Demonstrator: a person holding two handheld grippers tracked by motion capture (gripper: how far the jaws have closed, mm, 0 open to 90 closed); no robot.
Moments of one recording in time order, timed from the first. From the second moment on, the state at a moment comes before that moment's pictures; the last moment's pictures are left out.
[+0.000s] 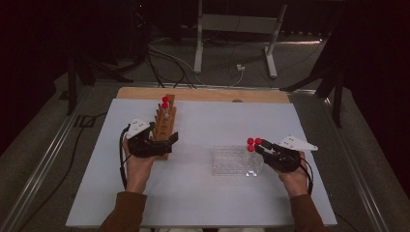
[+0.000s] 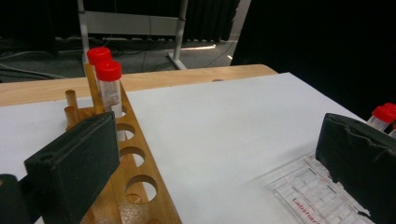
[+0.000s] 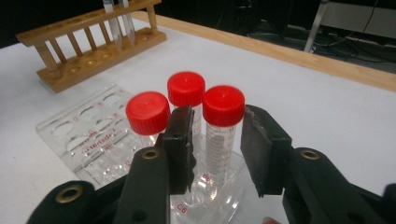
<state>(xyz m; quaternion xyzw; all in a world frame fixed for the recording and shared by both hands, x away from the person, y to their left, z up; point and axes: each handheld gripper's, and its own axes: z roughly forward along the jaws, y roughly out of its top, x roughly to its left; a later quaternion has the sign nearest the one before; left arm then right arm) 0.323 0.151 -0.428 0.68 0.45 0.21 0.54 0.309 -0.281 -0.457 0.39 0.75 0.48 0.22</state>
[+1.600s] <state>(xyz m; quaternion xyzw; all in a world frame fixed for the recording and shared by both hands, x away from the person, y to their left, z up) 0.308 0.127 -0.419 0.71 0.42 0.22 0.53 0.295 -0.281 -0.403 0.38 0.75 0.49 0.23</state>
